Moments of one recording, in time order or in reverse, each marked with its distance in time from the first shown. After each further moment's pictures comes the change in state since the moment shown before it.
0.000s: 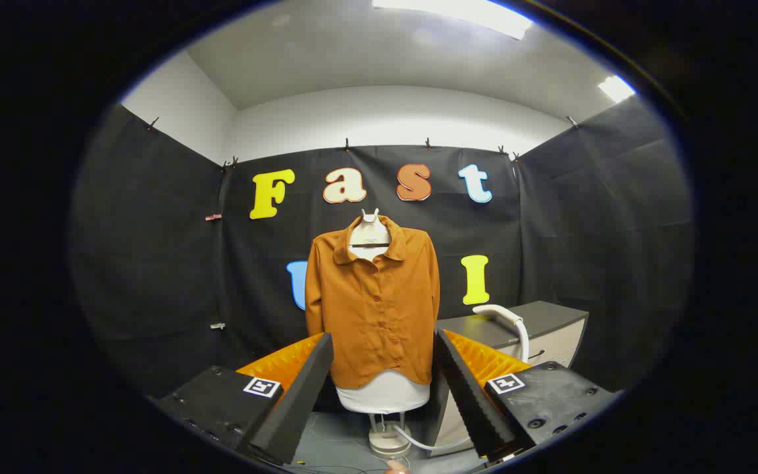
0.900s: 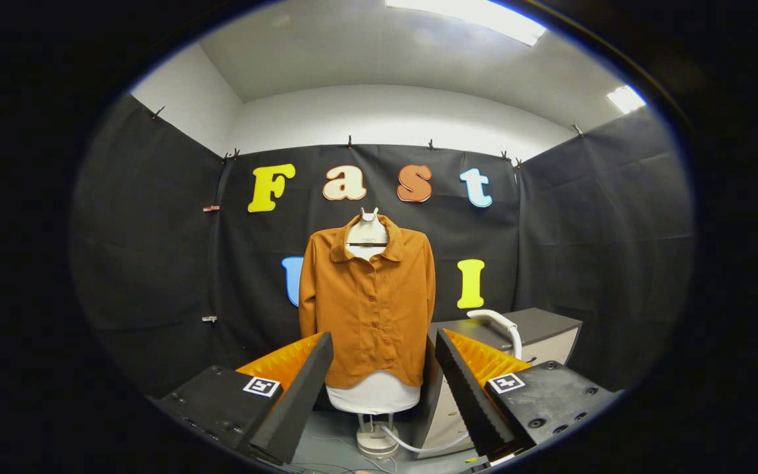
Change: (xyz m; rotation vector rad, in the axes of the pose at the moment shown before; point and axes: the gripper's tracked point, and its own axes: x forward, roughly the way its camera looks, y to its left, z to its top) arm 0.003 0.000 0.002 -0.057 0.002 -0.020
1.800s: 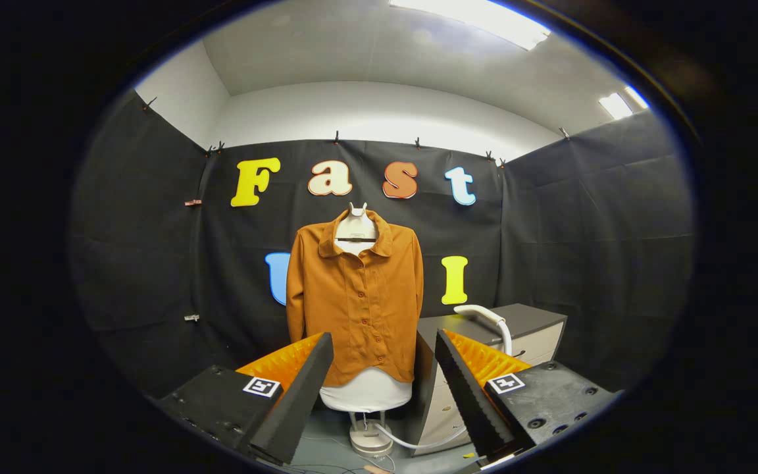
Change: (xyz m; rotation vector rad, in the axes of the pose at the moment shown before) arm 0.004 0.020 -0.014 -0.011 0.021 -0.109
